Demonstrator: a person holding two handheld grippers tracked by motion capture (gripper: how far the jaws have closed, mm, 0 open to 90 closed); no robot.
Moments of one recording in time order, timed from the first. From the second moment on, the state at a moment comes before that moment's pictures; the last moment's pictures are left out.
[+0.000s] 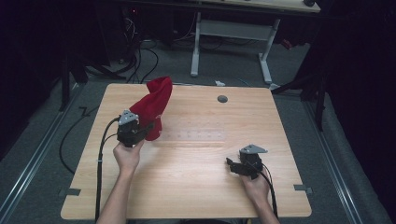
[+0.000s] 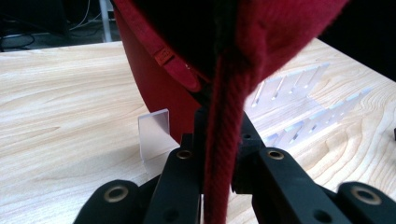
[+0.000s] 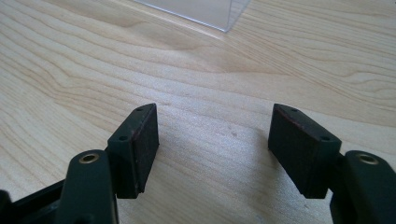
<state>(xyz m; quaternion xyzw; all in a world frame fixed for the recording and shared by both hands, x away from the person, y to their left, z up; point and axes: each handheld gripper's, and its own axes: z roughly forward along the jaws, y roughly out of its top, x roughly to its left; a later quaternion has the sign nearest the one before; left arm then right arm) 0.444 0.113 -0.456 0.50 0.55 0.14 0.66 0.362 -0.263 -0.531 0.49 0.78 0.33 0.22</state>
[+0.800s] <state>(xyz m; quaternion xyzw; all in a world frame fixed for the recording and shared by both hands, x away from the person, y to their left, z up) 0.428 0.120 -0.463 0.50 0.57 0.15 0.63 0.362 -0.263 -0.531 0.49 0.78 0.33 0.22</state>
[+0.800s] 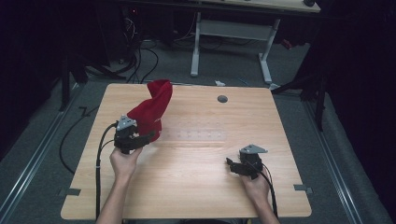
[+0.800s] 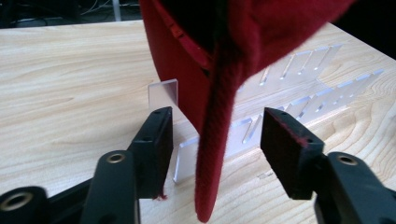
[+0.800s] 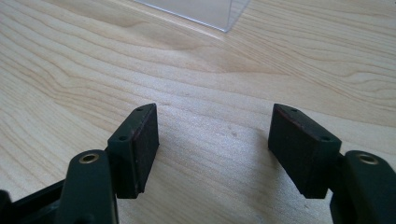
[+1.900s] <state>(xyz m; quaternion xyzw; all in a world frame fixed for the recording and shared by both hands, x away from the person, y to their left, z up) 0.399 0.132 -0.468 0.50 0.58 0.16 0.62 0.362 -0.263 -0.531 0.49 0.78 0.33 0.22</state>
